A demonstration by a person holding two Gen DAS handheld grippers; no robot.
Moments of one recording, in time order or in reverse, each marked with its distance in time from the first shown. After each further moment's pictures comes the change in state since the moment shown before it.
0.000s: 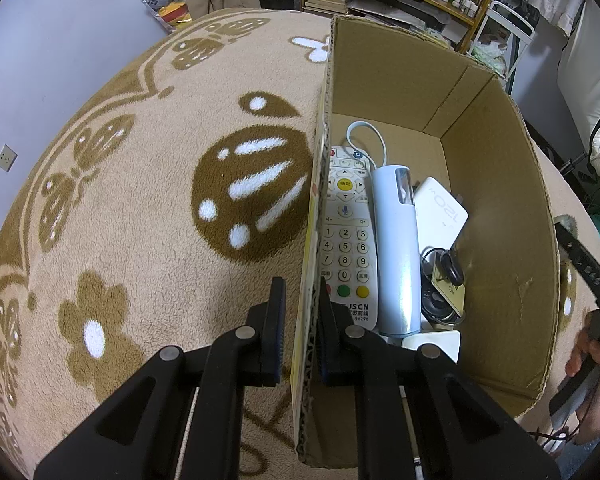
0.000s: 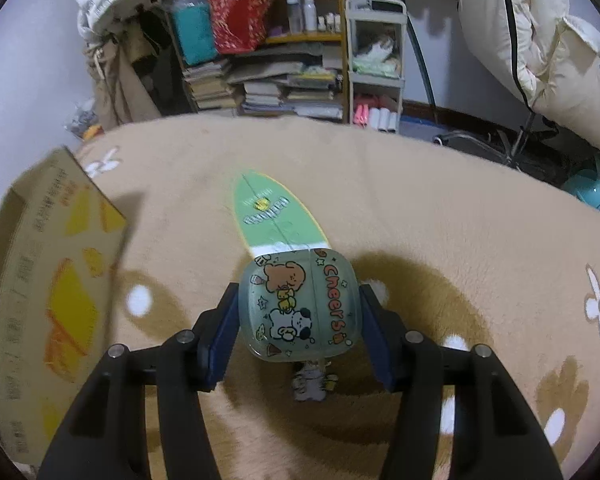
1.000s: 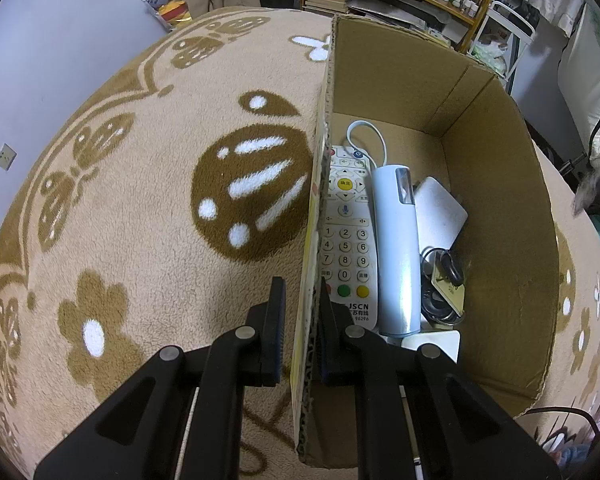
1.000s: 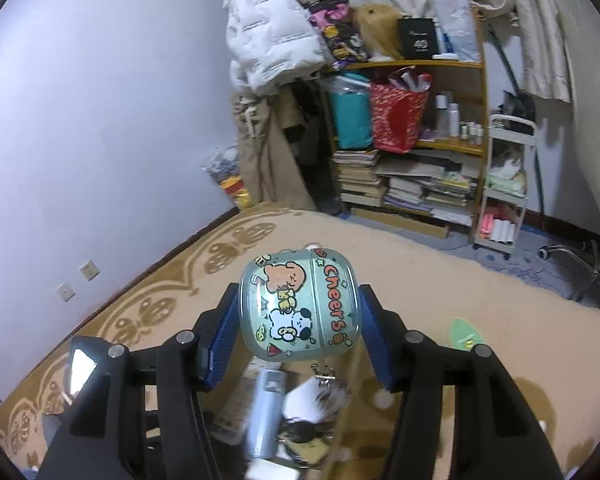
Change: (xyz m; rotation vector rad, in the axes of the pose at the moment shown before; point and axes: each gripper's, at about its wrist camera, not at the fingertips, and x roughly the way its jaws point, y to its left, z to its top) left arm 0.001 0.001 -0.001 0.000 0.003 -0.004; right arm -0.118 0.170 0.050 -0.209 -0.243 0.372
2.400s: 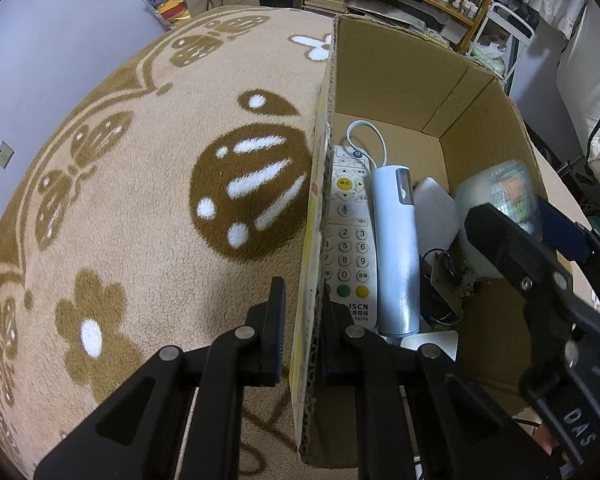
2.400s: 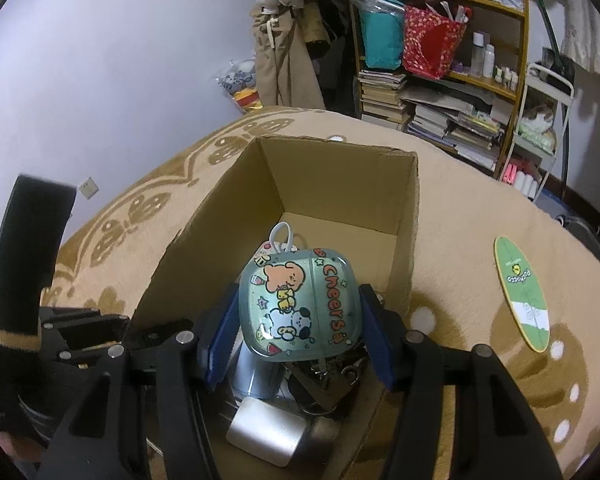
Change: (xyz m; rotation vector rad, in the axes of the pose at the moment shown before) left arm 0.001 0.001 0.002 -0.007 0.006 -0.011; right arm 0.051 0.007 -0.072 -0.097 0.262 0.014
